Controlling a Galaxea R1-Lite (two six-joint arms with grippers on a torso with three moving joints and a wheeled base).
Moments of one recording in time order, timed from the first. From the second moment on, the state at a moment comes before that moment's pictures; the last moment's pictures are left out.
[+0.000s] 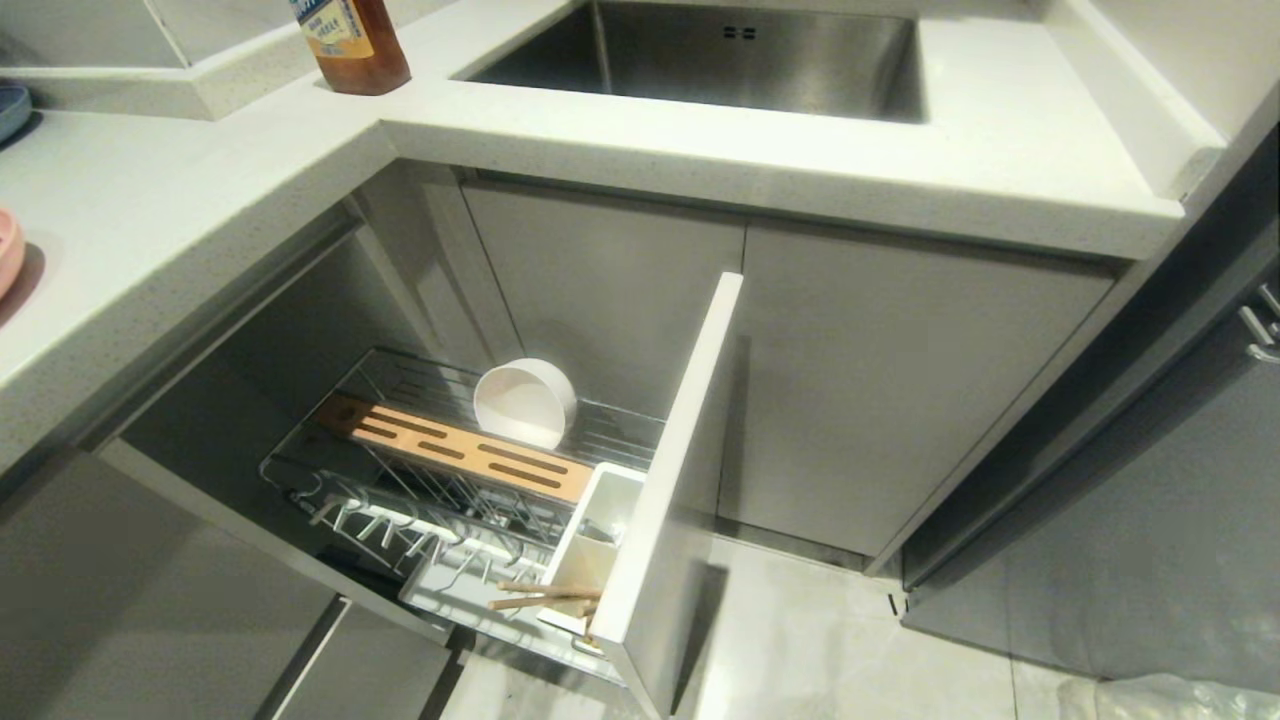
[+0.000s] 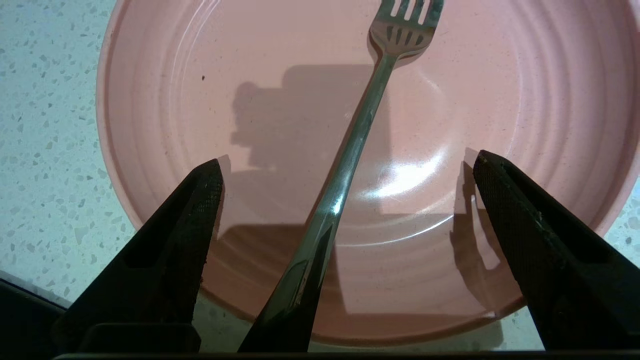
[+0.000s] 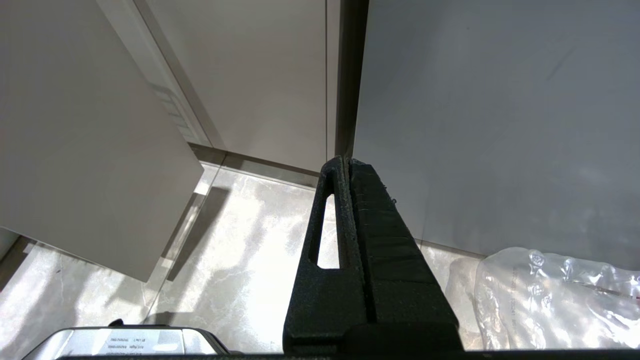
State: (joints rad) left arm 1.13 1.46 -1.44 0.57 -0.92 0.60; right arm 0.00 0.00 0.00 0.00 0.00 0.01
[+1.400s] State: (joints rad) left arm 1.13 1.45 -1.54 0.57 -0.92 0.43; right arm 0.00 0.00 0.00 0.00 0.00 0.01
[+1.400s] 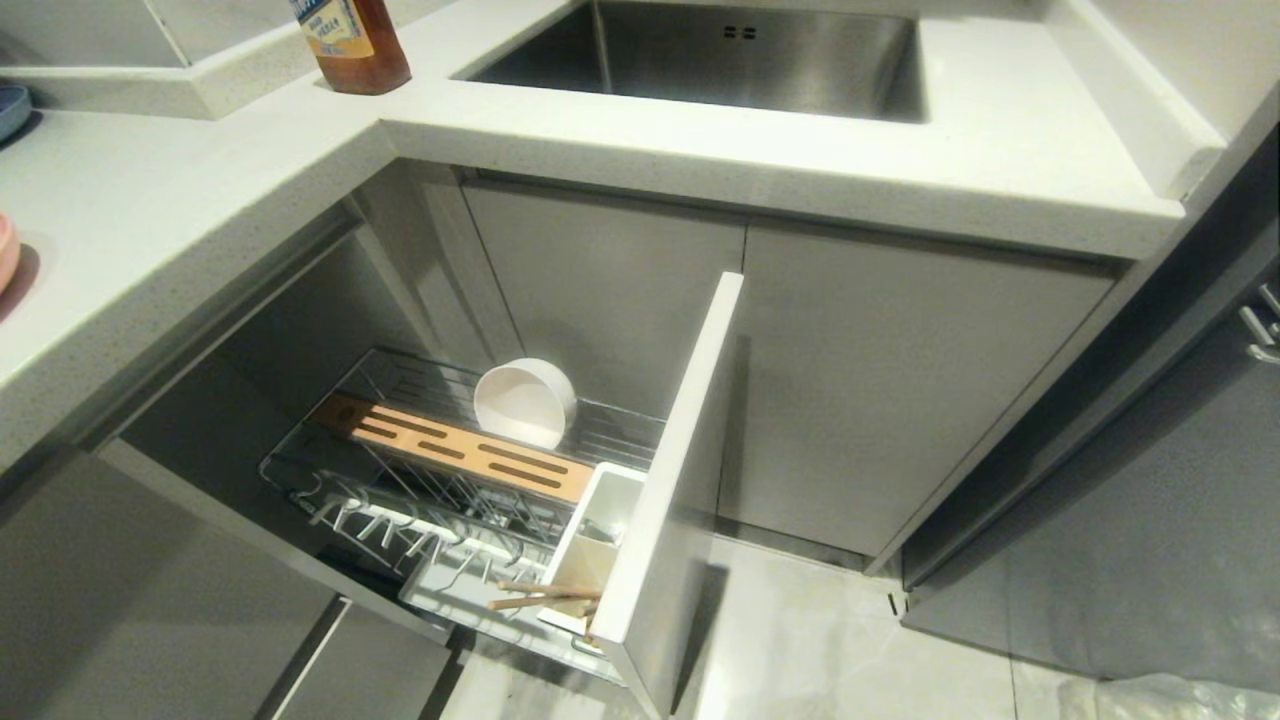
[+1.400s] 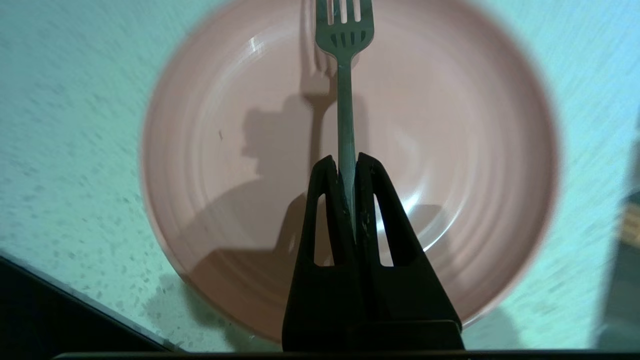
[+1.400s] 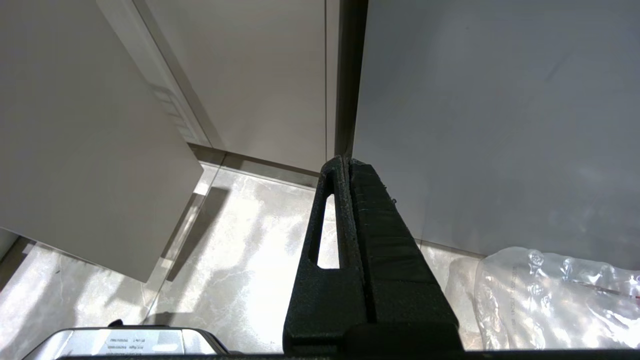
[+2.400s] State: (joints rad) left arm 0.57 1.22 -1.79 0.77 -0.87 -0.20; right arm 0.00 0.00 0.00 0.00 0.00 0.01
